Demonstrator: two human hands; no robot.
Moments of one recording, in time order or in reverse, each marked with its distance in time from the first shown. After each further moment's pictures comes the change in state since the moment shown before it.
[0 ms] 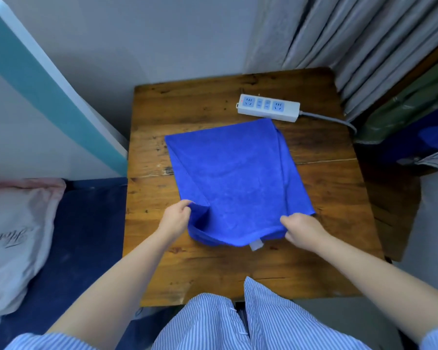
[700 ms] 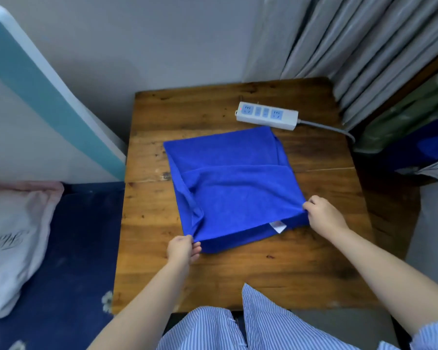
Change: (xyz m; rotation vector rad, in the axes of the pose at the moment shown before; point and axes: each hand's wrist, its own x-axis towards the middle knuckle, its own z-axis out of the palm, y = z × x) left_hand -0.027 -0.004 0.050 -0.841 0.127 -0.681; right_hand 0.017 0.067 0.013 0.198 0.219 0.249
